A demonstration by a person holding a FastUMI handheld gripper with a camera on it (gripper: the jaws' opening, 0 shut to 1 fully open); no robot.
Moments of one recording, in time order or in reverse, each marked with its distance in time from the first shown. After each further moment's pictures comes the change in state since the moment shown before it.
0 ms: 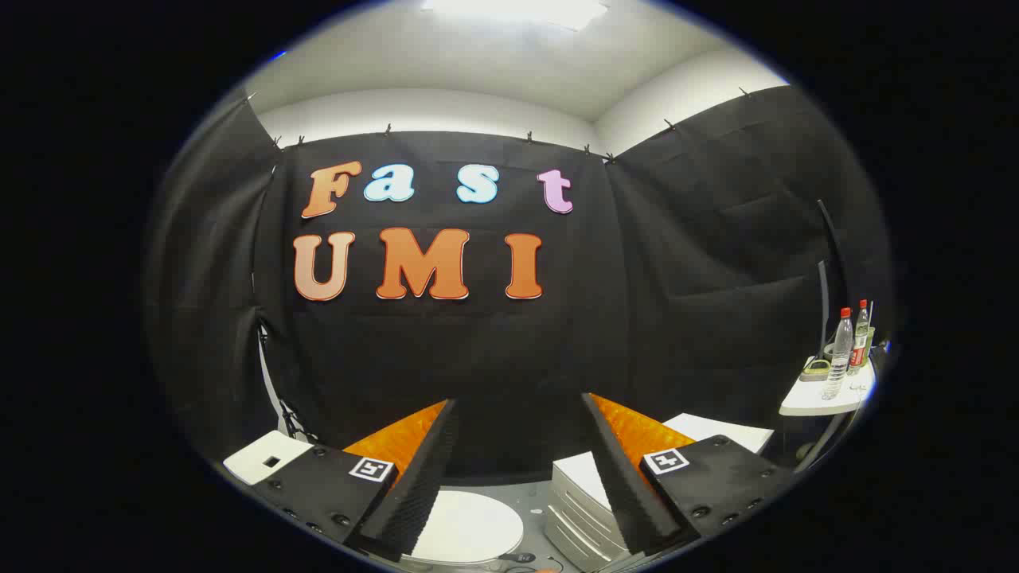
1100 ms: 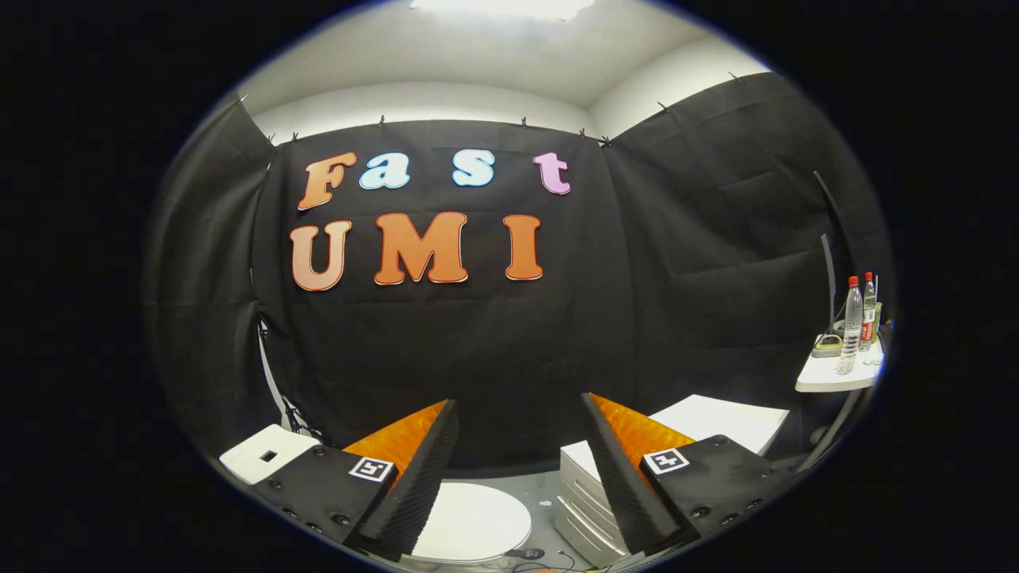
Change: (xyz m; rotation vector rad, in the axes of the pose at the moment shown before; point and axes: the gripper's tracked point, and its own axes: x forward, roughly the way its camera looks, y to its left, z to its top) arm 0.015 -0.006 -0.054 0.037 0.043 0.001
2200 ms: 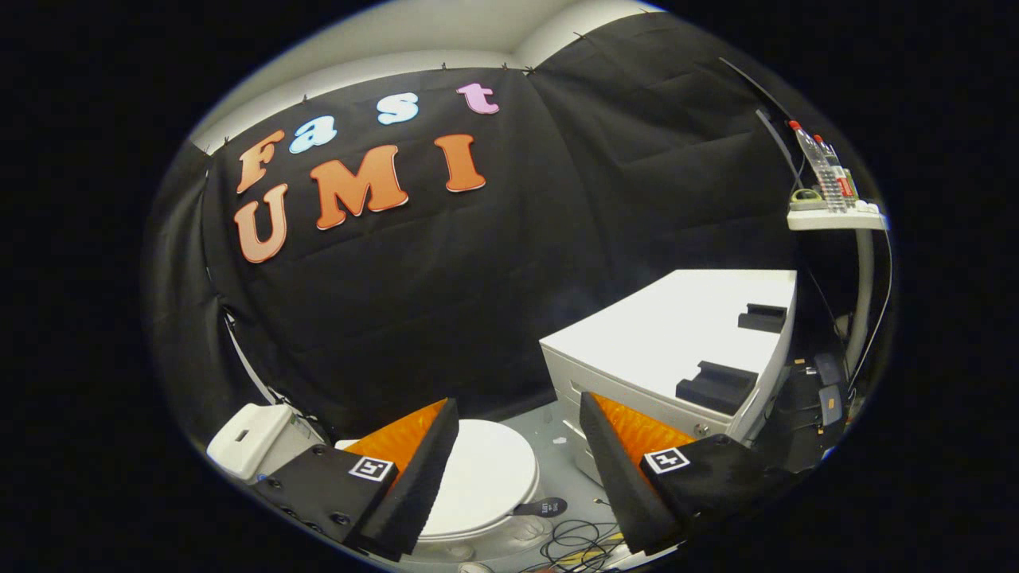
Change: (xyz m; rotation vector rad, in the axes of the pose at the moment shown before) arm 0.003 -0.059 -0.260 0.223 0.249 -0.154
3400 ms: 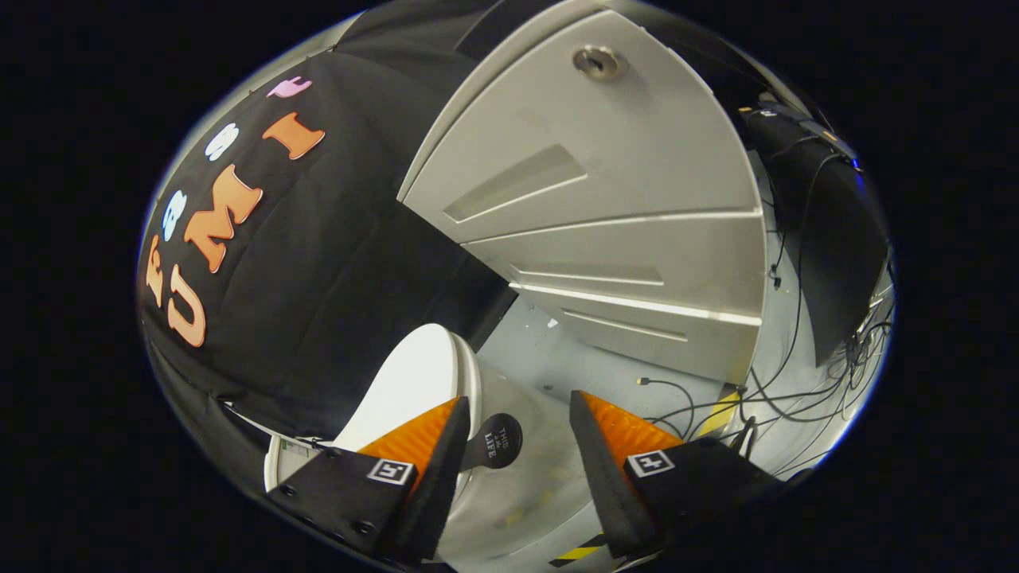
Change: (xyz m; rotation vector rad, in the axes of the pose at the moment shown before) arm 0.047 -0.073 -0.238 0.589 0.500 -0.070
